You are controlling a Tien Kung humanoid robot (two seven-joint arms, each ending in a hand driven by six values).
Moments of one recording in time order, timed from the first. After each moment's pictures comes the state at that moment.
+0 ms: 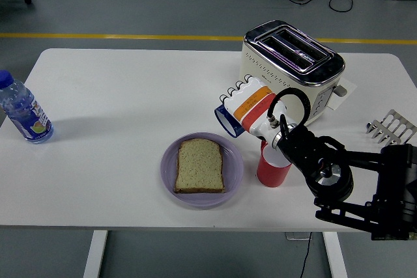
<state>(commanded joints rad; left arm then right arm) -0.05 0.00 -0.28 -0.20 0.03 0.21 0.05 1.02 -0.35 0.11 1.54 -2.27 -0.05 -0.65</state>
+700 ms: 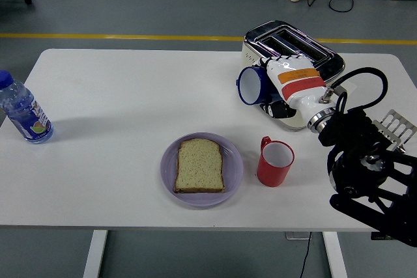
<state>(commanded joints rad) -0.06 0.00 -0.30 -0.20 0.05 0.21 0.05 0.77 -0.43 0.52 1.62 -1.92 -0.35 -0.65</state>
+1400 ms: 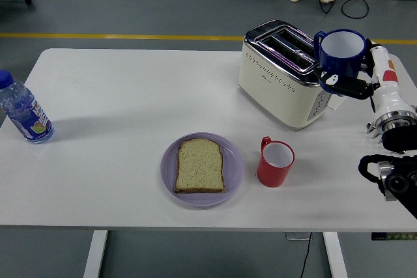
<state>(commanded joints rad) -0.07 0.01 -0.30 -0.20 0.06 0.21 0.05 0.37 -0.37 1.06 1.74 -1.40 -0.65 -0.44</state>
